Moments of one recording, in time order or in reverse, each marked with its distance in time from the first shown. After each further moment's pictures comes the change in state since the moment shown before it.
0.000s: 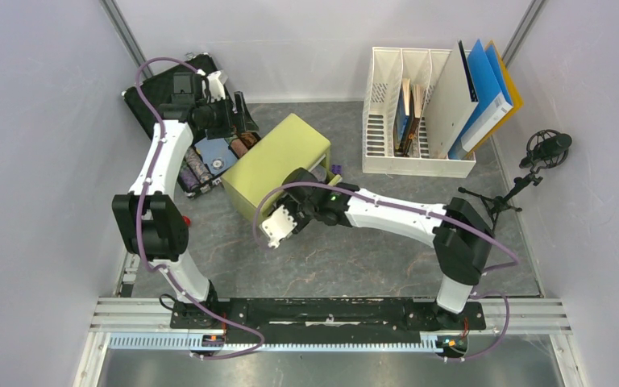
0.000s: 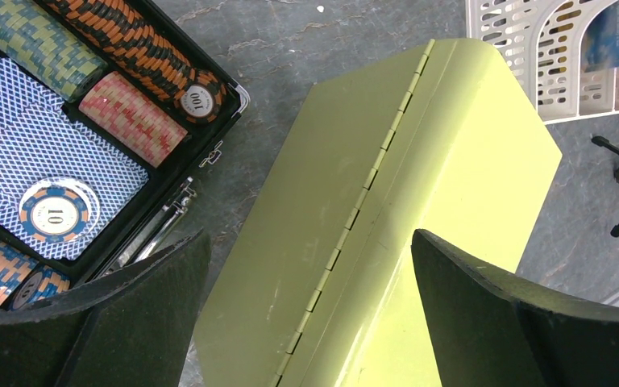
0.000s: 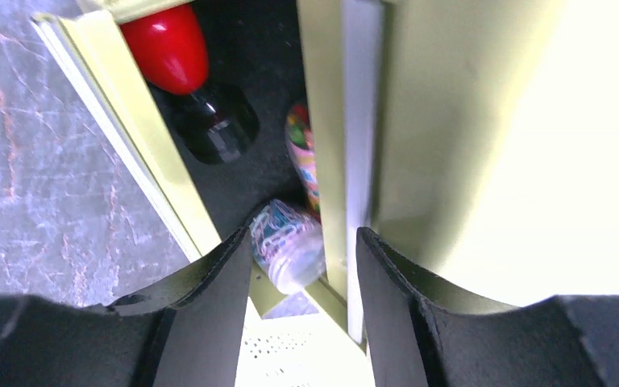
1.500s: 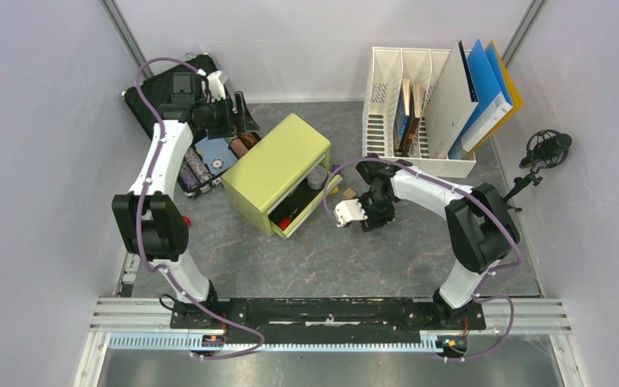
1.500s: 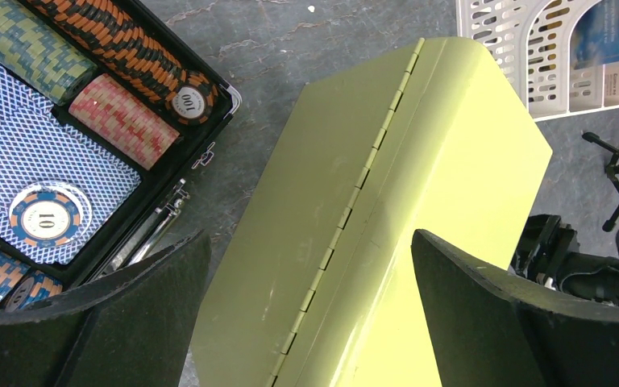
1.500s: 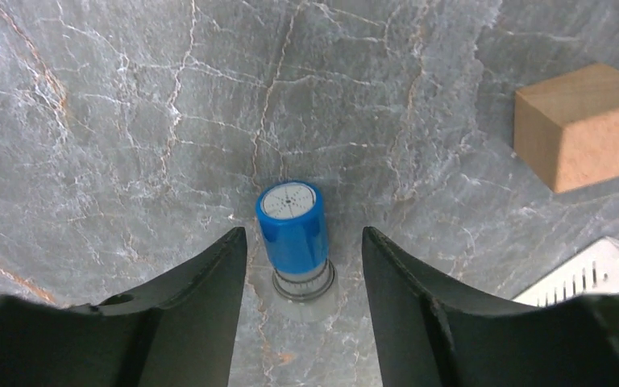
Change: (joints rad) left arm 0.002 0.000 0.000 0.003 0.023 0.000; right arm -0.504 -0.071 -0.234 -0.415 -0.238 -0.042
